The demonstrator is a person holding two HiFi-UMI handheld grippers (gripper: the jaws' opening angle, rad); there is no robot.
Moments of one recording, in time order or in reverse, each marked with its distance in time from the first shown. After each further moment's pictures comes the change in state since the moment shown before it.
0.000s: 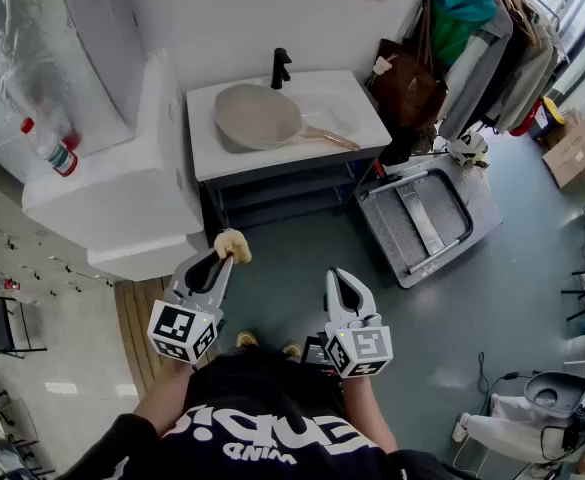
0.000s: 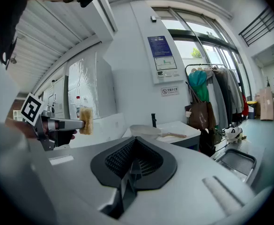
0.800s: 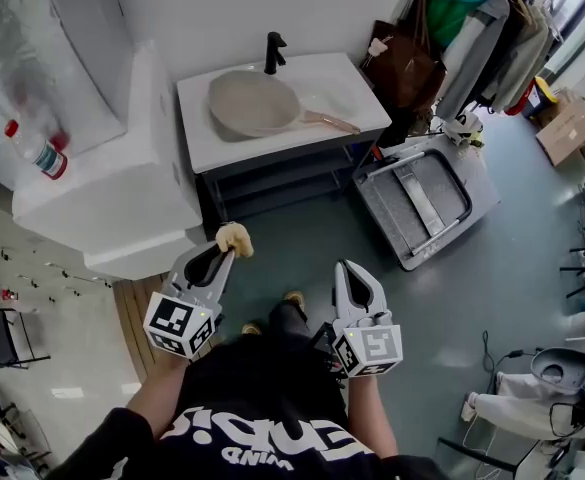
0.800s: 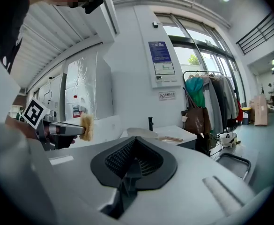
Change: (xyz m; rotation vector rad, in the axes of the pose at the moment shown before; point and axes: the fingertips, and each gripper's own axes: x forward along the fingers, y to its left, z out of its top) left arm 0.004 0.020 -0.019 0.003 0.025 -0.103; right arm 0.001 0.015 0.005 -0.036 -0.053 -0.063
